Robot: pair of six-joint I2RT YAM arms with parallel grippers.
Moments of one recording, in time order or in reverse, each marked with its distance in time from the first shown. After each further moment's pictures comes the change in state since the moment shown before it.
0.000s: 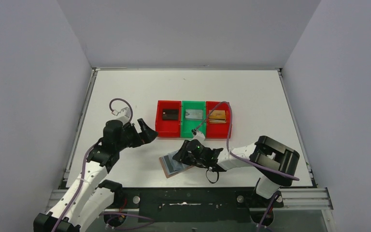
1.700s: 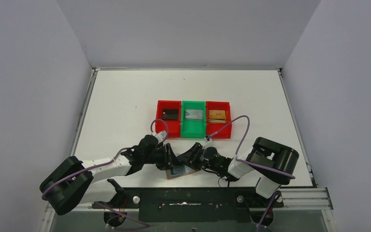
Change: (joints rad) left arm -0.465 0.460 -0.229 0.527 0.211 -0.431; right arm -0.053 0.027 -0.335 0.614 -0.091 0.254
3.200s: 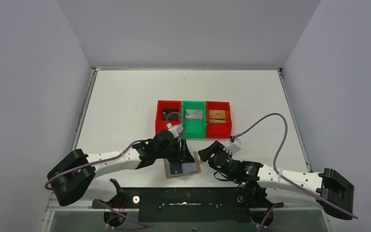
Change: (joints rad) left arm -0.167 0.116 0.250 -0.115 -0.139 0.117; right arm 0.120 -0.743 0.020 -0.998 0.511 -0.031
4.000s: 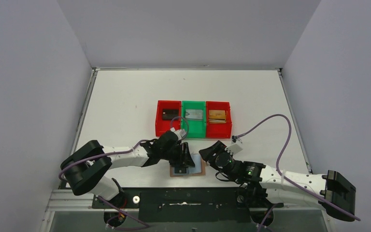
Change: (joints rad) left arm 0.014 0.129 0.000 0.024 0.058 -0.017; right arm 0.006 -0.043 0.008 -0.021 0.018 0.034
